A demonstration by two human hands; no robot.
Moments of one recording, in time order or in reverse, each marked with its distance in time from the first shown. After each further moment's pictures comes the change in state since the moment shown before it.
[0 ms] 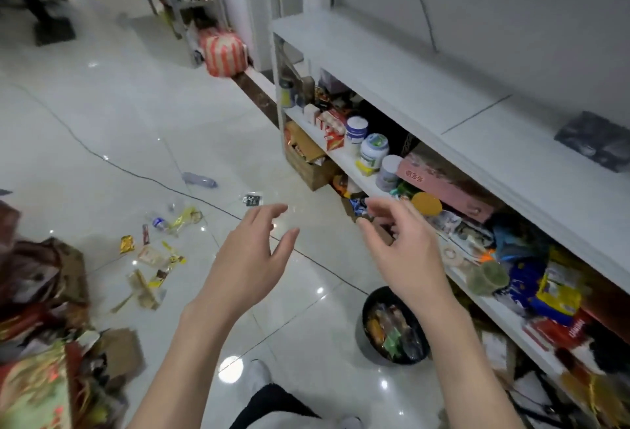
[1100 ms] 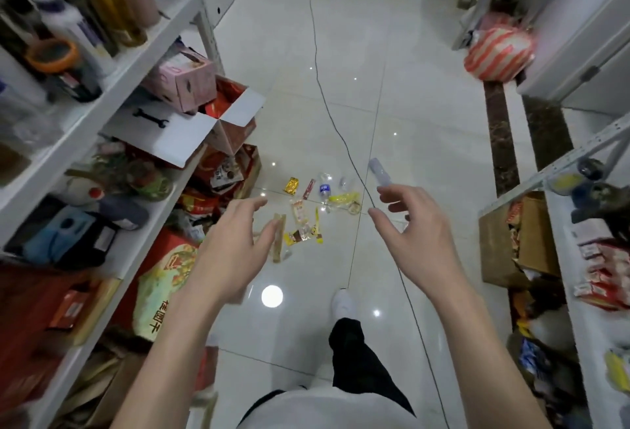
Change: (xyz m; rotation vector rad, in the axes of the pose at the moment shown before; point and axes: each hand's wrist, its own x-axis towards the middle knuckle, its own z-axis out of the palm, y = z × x) left_hand 0.046 -0.390 -0.252 0.063 0.407 -0.810; right_hand 0.217 -0.245 0.477 0.032 -0.700 -0.459
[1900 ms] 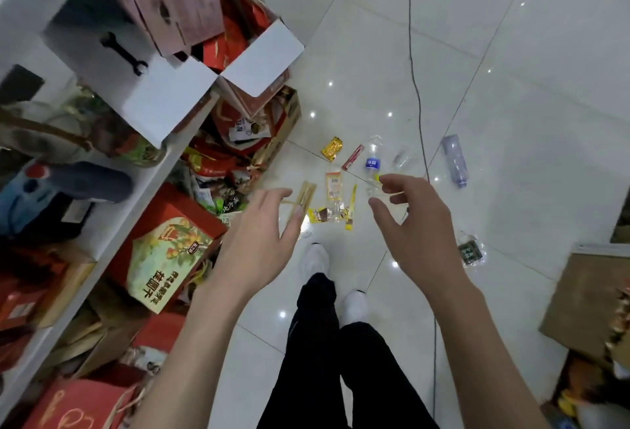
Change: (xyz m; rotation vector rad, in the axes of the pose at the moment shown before) left_hand 0.257 -0.049 0.124 0.032 -0.098 -0.341; right_hand 0.277 0.131 0.177 0.067 -0.370 0.071
